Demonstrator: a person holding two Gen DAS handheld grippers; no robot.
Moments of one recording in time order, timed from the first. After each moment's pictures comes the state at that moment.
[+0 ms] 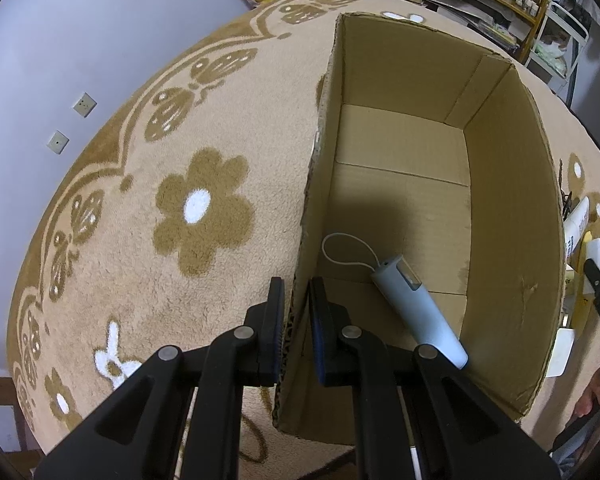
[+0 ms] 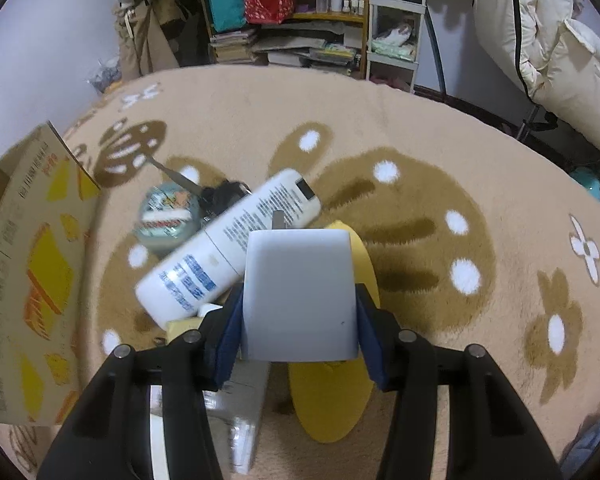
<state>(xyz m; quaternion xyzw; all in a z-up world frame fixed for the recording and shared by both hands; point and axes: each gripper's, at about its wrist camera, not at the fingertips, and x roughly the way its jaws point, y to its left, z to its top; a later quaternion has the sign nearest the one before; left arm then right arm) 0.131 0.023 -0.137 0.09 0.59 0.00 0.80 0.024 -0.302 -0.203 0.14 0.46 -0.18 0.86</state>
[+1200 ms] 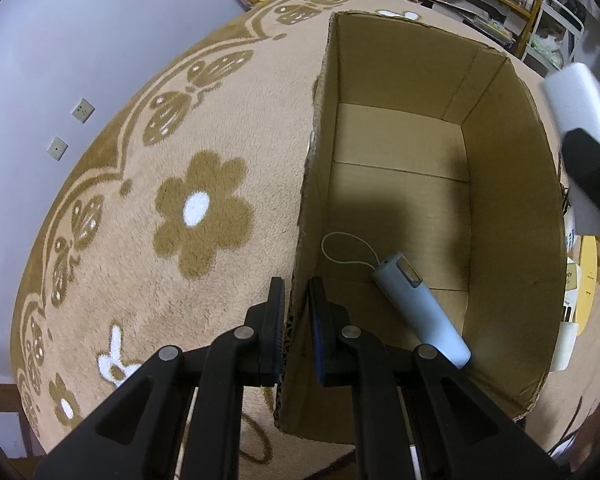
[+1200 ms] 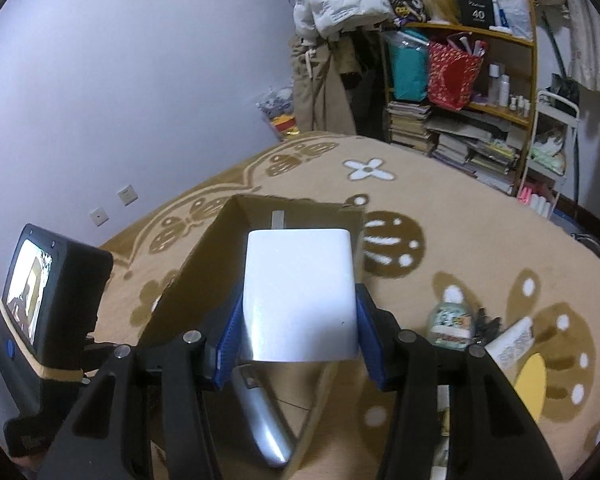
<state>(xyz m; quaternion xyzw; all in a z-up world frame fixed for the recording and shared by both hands) 0.130 0.022 -0.137 0.11 0.58 -0.01 0.80 0.078 -0.141 -0.109 0.09 0.36 0.07 0.93</state>
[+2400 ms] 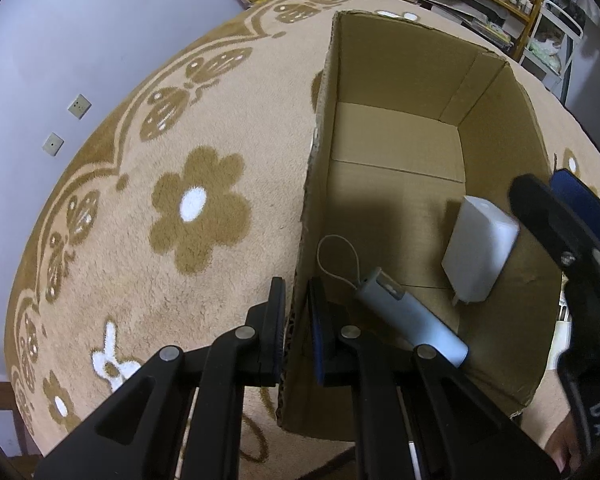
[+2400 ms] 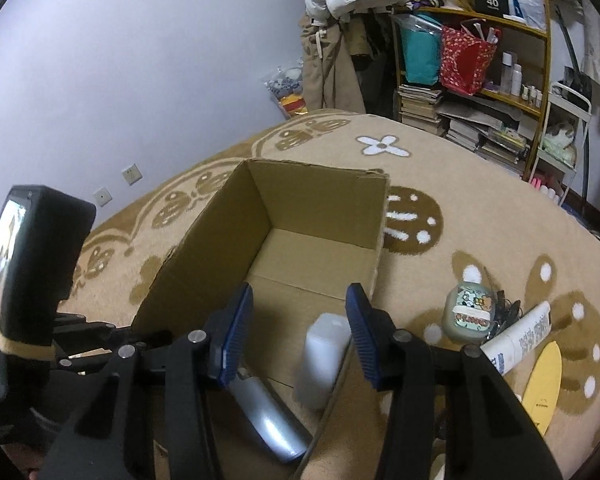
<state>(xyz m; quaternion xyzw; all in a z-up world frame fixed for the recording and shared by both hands) 0.129 0.027 -0.138 0.09 0.59 -0.01 0.80 0.077 -0.129 -0.124 0.08 0.38 0.08 0.92</state>
